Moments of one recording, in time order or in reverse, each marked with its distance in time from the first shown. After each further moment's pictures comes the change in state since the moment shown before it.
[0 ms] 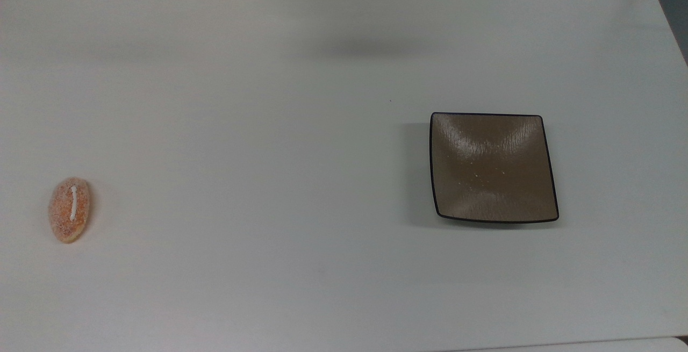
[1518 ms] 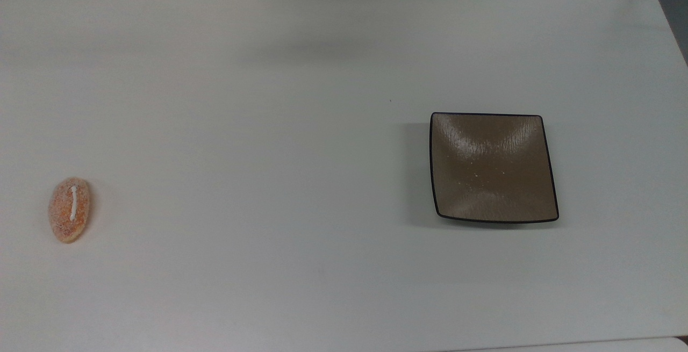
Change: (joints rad) arm -0.114 0.022 -0.065 -0.018 -0.001 -0.035 -0.418
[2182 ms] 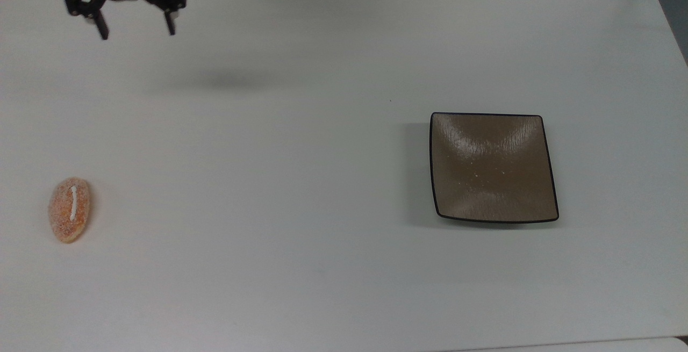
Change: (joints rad) arm -0.132 0.165 -0.067 0.046 0.000 0.348 -0.049
